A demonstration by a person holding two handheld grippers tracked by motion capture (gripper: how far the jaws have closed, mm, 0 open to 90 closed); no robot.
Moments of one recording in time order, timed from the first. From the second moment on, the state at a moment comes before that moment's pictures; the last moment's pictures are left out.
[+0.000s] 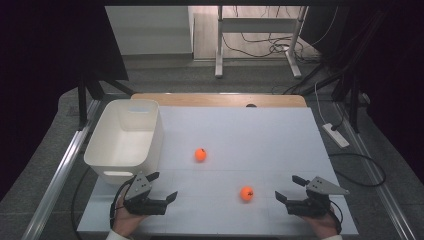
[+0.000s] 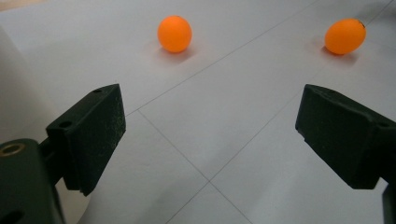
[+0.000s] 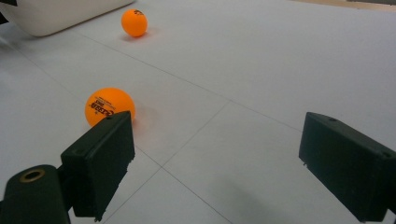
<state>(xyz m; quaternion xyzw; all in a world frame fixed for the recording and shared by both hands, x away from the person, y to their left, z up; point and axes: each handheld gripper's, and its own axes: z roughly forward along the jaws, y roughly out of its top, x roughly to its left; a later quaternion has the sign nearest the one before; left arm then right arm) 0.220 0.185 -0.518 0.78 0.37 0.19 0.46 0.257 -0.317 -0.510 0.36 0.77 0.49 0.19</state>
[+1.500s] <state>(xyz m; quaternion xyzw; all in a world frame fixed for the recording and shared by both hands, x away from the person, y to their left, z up) 0.215 0.175 -0.503 0.78 0.36 0.18 0.48 0.260 -0.310 -0.508 0.36 0.77 0.49 0.19</state>
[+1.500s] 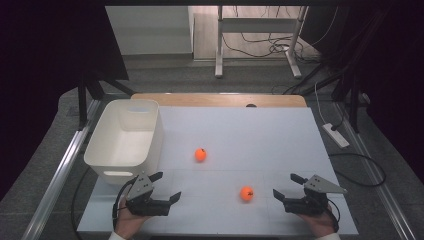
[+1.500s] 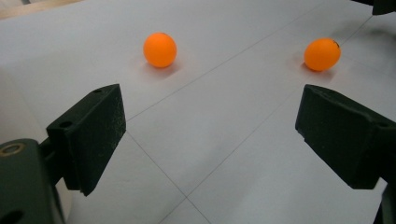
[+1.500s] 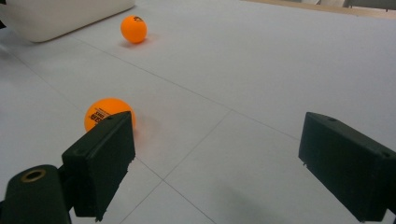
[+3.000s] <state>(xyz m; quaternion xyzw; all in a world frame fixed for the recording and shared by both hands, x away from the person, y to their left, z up) 0.246 0.135 -0.473 0.79 0.36 0.16 0.47 0.258 -0.309 -0.507 0.36 0.77 0.49 0.19</state>
